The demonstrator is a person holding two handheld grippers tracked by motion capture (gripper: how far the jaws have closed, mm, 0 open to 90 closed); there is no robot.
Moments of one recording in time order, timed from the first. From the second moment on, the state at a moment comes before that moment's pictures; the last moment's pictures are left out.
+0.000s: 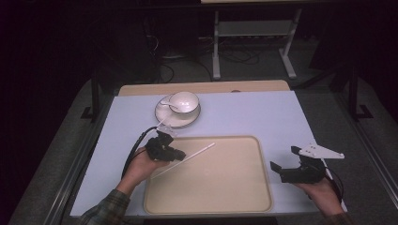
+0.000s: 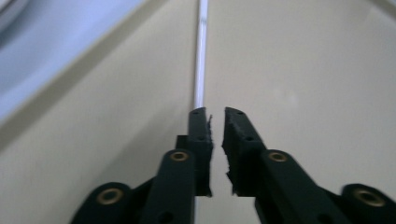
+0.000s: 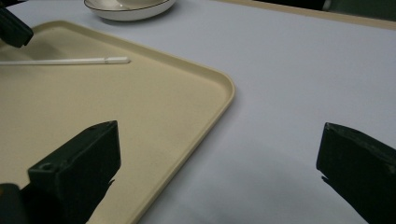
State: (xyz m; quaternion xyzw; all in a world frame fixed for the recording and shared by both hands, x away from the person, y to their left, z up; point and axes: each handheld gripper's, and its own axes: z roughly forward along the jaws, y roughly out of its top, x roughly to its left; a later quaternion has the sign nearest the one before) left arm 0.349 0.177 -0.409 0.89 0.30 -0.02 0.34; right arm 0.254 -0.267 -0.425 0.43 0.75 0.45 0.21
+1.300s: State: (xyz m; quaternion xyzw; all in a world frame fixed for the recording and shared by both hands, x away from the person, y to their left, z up) left arm 0.403 0.071 -0.436 0.92 0.24 0.00 0.31; right arm 0.252 -0.270 -0.424 0.44 0.74 0.46 0.21
